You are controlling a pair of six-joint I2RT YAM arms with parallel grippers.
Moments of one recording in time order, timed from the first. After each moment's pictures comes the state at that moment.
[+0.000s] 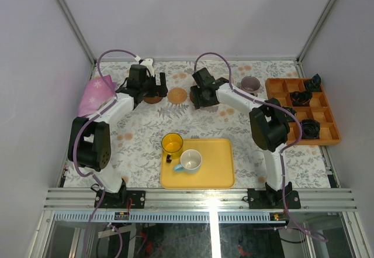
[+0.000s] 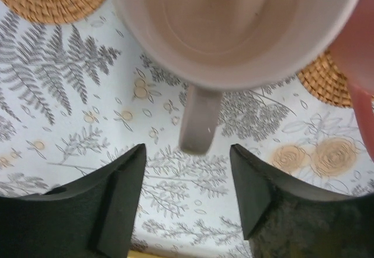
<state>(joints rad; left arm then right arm) -0.21 1.68 1.18 -0.11 0.10 -0.19 0.61 2.11 1.69 -0.61 0.15 0.30</state>
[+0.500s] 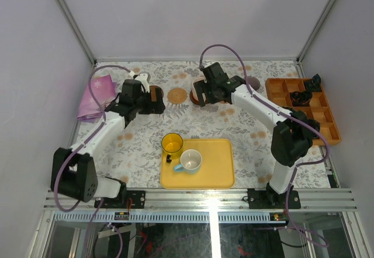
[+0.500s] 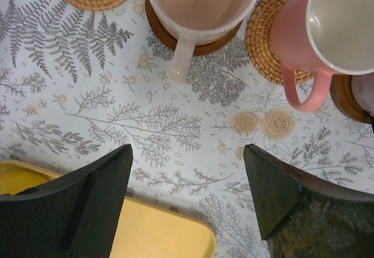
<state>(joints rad) -0.24 1.40 0.99 -0.26 0.12 -0.24 0.61 1.83 1.57 -0.65 0.16 0.19</state>
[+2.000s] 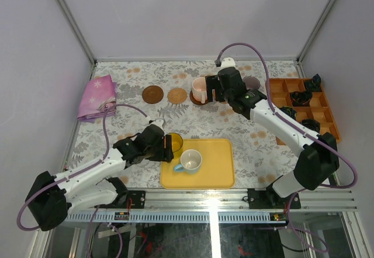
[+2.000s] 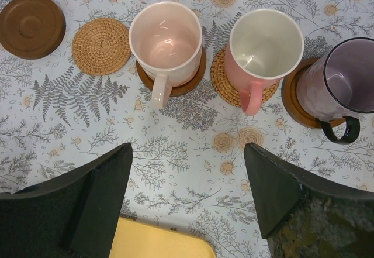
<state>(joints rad) -0.78 1.00 0.59 -0.52 -0.06 -0.67 0.61 1.51 1.29 -0.37 0.30 0.23</state>
